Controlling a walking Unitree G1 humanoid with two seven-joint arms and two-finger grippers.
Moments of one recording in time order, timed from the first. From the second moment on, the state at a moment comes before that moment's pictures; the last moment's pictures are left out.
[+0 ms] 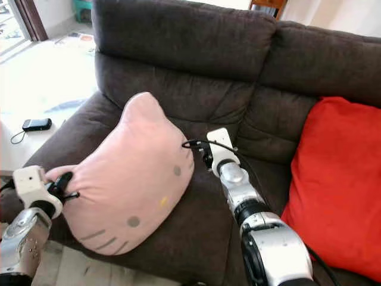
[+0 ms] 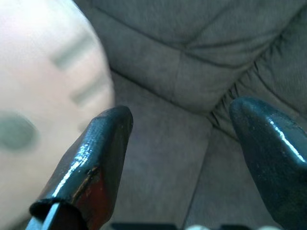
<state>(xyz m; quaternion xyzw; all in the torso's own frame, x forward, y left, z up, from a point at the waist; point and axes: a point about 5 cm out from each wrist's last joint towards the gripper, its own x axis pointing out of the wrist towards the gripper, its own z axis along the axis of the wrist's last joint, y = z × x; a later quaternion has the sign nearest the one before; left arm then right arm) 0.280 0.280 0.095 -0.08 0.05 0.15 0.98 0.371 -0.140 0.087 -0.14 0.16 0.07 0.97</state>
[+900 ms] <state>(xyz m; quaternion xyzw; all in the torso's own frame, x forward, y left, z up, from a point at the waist) 0.281 0.259 0.069 -0.04 0.11 0.01 0.99 0.321 -0.169 0.020 -0.14 0.25 0.05 0.96</state>
